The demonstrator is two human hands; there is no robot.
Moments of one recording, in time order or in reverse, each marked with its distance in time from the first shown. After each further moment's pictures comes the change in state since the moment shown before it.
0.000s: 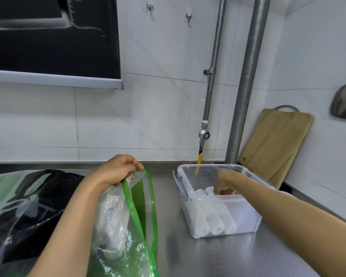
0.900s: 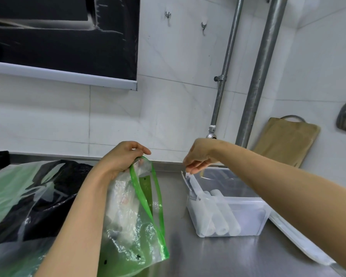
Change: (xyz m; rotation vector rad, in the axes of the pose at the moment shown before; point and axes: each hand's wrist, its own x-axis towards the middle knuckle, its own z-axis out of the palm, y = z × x) left_hand -0.006 -0.001 -0.022 -0.228 0.099 0.118; right_hand -0.064 -0.097 -0.053 0.444 -0.127 -0.265
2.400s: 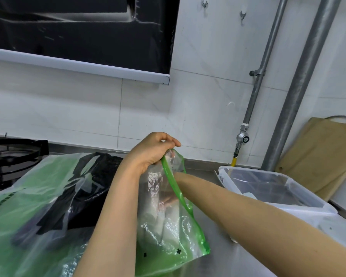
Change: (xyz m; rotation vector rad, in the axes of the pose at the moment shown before) left_hand -0.011 0.007 -0.015 -0.045 0.026 0.009; right_hand 0.010 -0.044 0.144 0.088 -0.268 -0.049
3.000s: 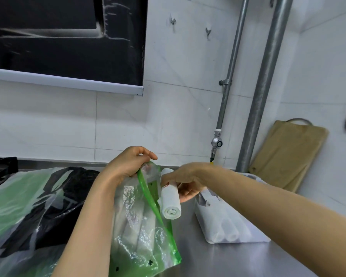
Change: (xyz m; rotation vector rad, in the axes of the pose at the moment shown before) left_hand 0.008 -0.005 0.009 0.138 -0.044 0.012; right_hand -0.031 0.023 -0.075 0.025 0.044 0.213
